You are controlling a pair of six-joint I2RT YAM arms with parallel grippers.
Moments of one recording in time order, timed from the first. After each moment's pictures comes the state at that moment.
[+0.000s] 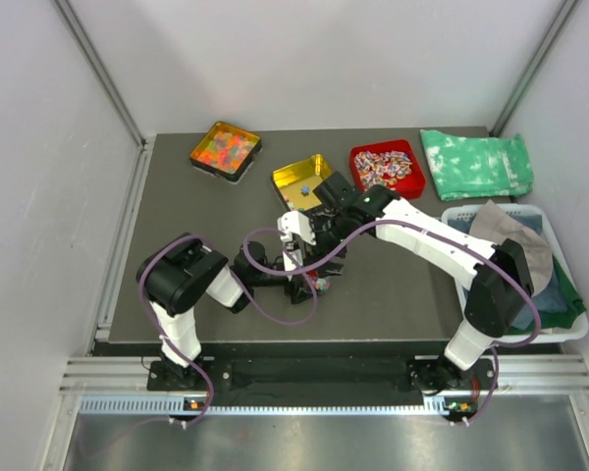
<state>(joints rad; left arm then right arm) -0.61 1.86 0.42 1.21 0.82 0.20 0.80 1.65 1.45 -0.90 -0.42 -0.80</state>
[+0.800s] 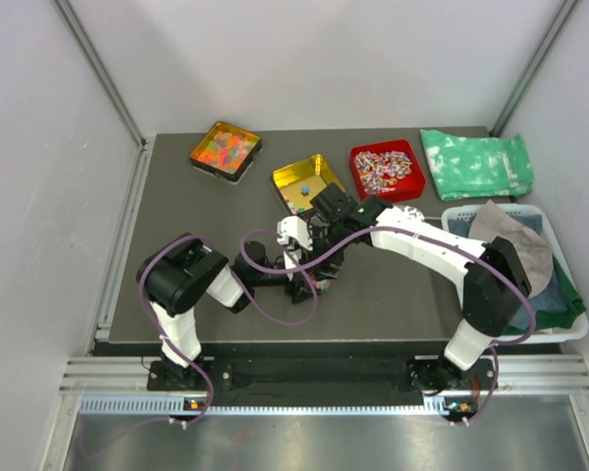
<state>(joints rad) -0.61 1.86 0.42 1.20 0.81 0.20 0.82 1.68 1.38 -0.80 -0.39 -0.69</state>
